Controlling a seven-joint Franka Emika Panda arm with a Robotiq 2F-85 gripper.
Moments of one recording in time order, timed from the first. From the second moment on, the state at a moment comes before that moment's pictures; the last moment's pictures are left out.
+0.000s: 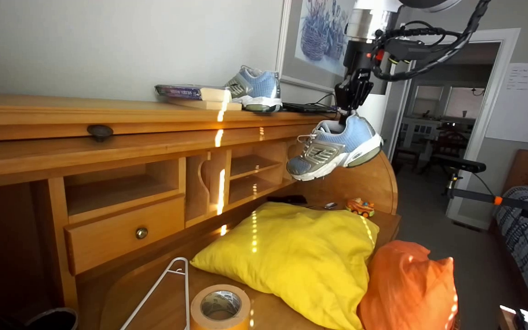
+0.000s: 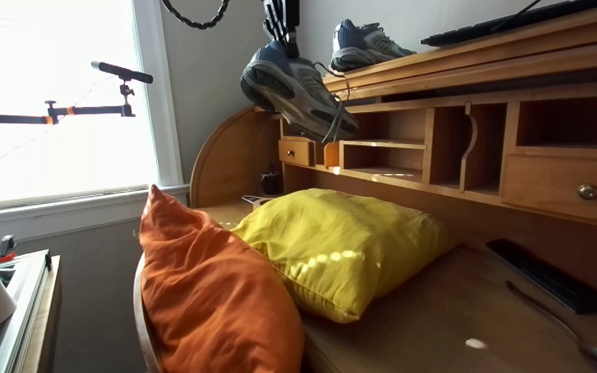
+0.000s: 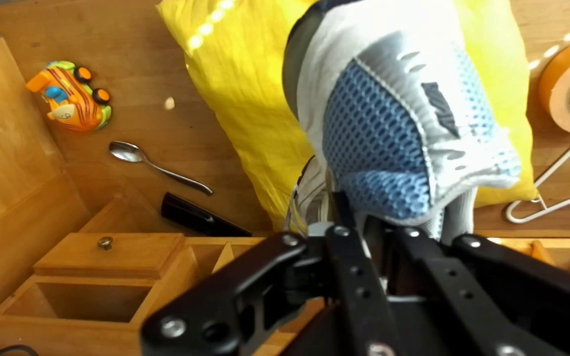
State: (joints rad) arm -0.05 -0.26 -0.08 -2.09 -0.25 2.02 0.16
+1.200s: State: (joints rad) arm -0.08 -0.39 -0.03 -2.01 -0.28 2.16 0.15
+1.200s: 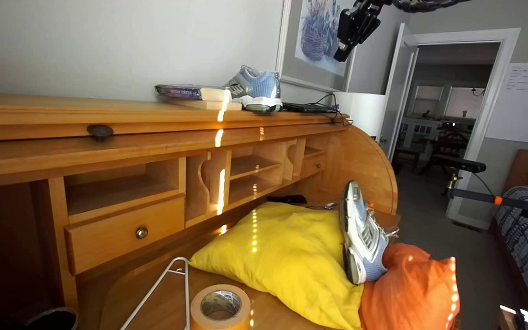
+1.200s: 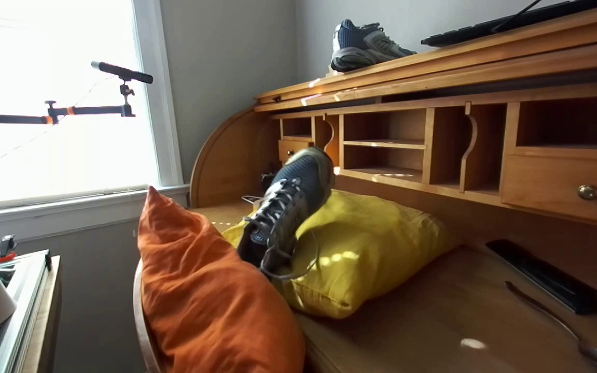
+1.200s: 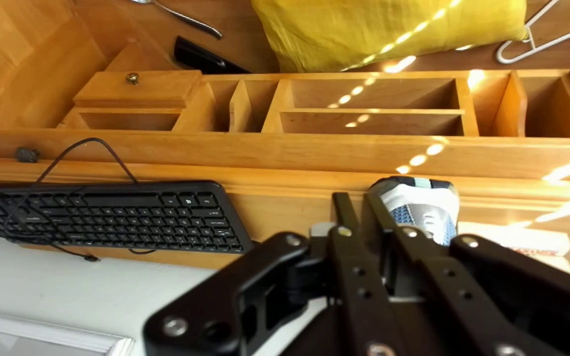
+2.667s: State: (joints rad) arm -0.18 -0.28 -0.09 -2.44 -0.25 2.16 0.29
